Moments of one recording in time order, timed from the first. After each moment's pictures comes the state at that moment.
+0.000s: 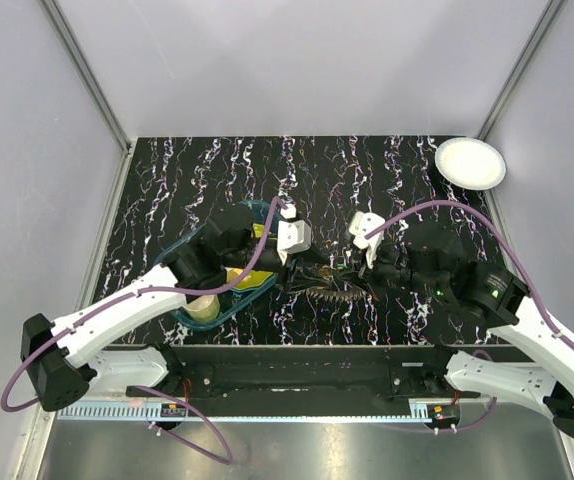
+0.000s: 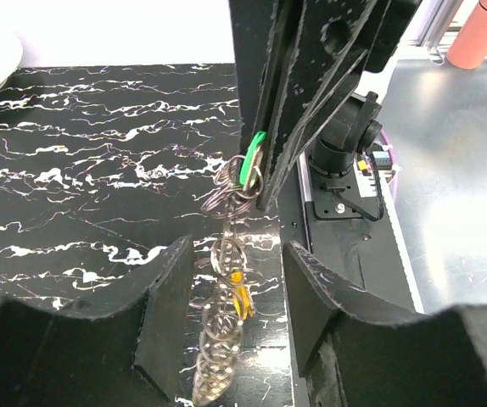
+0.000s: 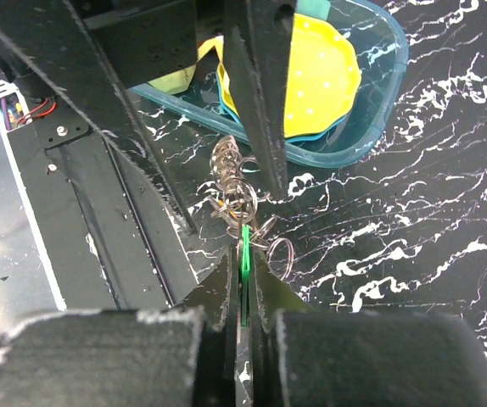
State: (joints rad) left arm -0.90 1.15 1.02 -0.08 0.71 0.13; right arm 0.93 0.87 1.18 -0.75 -0.16 -0.10
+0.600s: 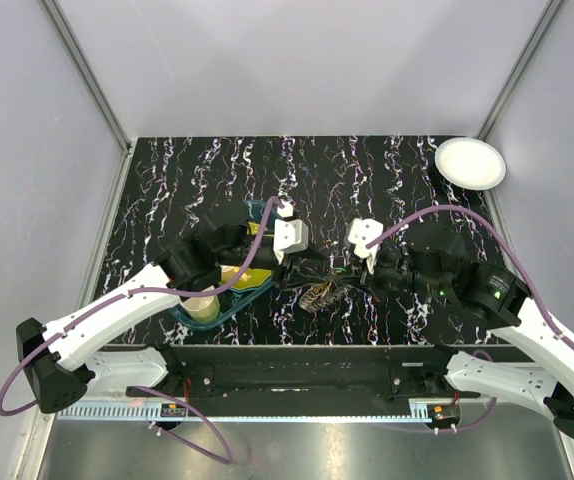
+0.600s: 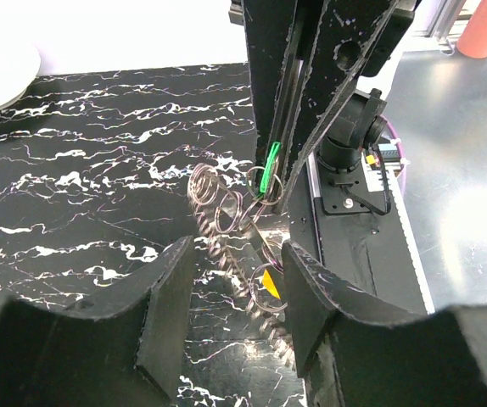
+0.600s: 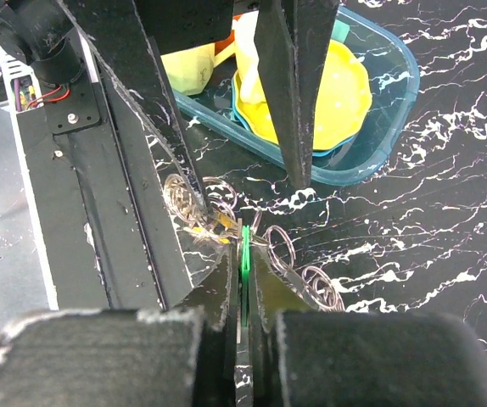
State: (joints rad) left arm -0.90 1.13 1.09 -0.18 0.70 0.20; right arm 0.93 0.86 1.18 -0.74 -0.23 -0.20
